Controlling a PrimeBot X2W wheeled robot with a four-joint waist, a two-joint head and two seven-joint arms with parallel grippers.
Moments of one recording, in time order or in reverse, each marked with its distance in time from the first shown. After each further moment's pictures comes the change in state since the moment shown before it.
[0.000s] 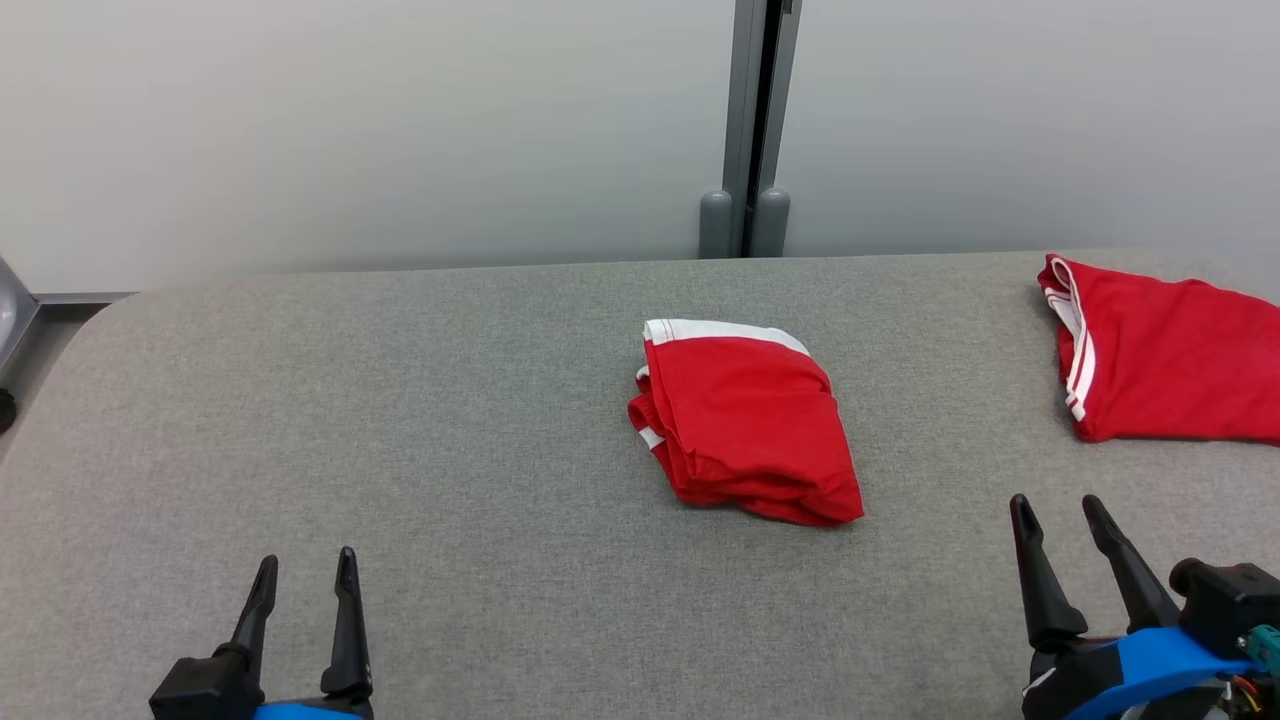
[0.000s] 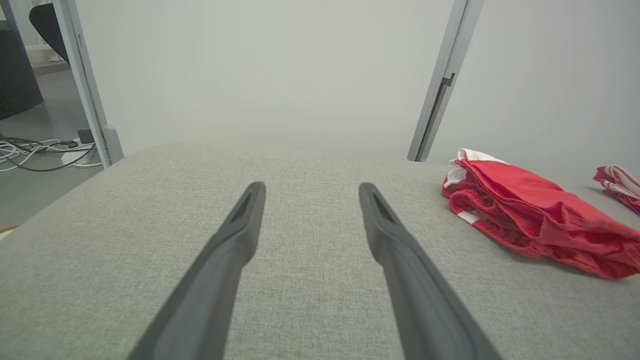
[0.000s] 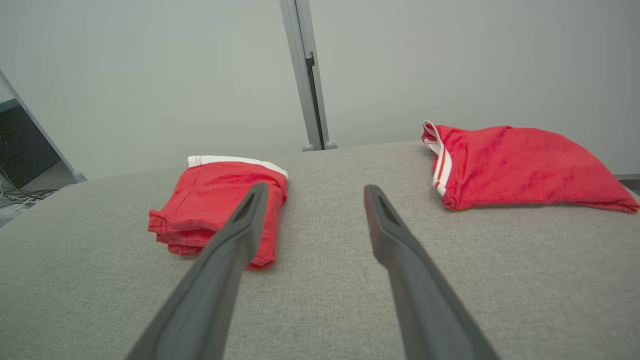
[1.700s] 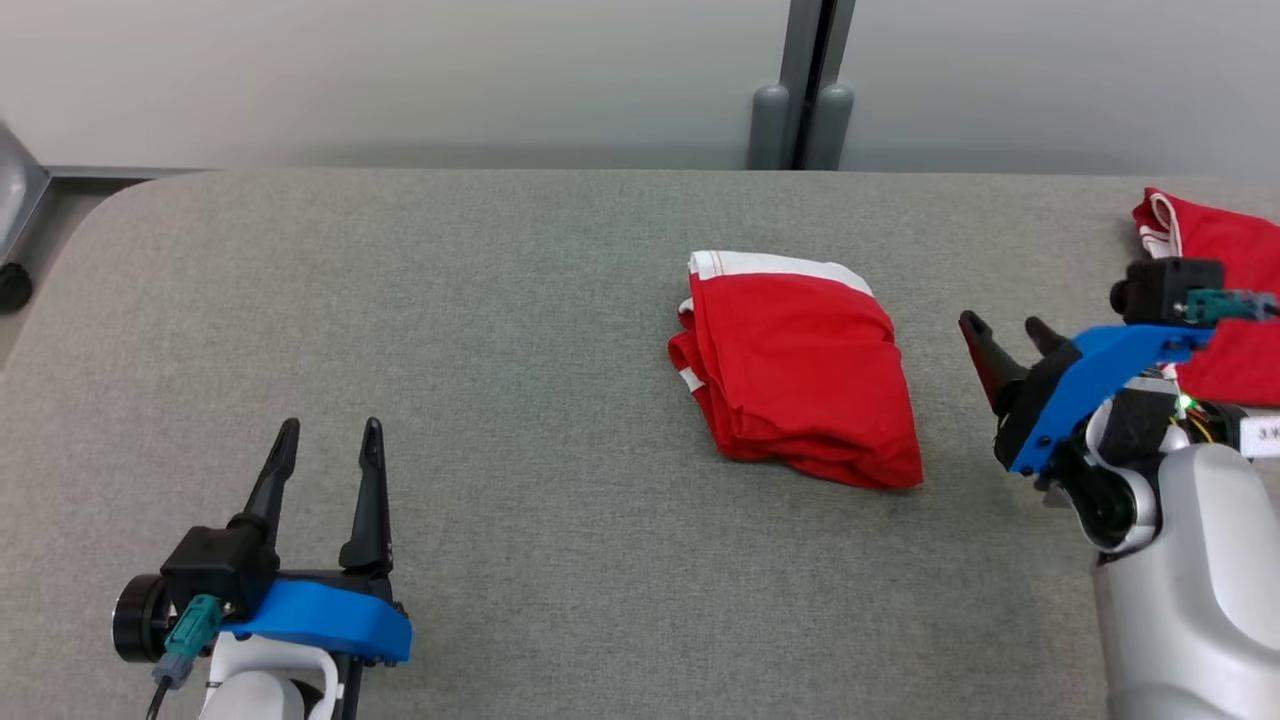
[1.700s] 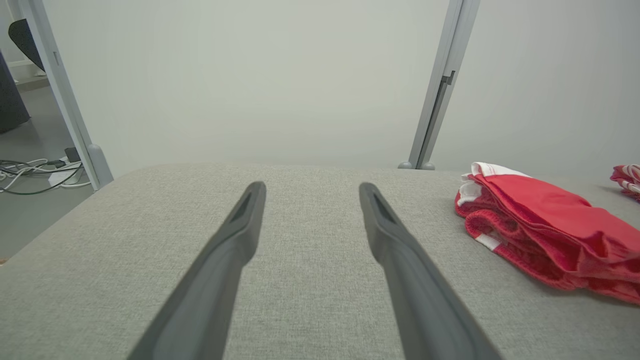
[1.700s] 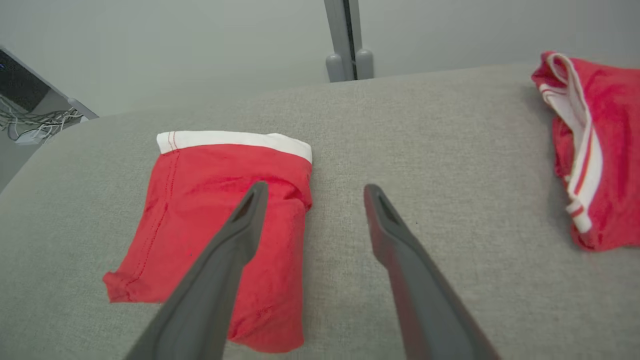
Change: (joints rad) left arm -0.163 0.033 -0.070 -0.033 -0.002 0.008 0.049; right arm -0.533 0.009 -0.071 0.314 0.007 0.000 0.476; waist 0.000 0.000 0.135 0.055
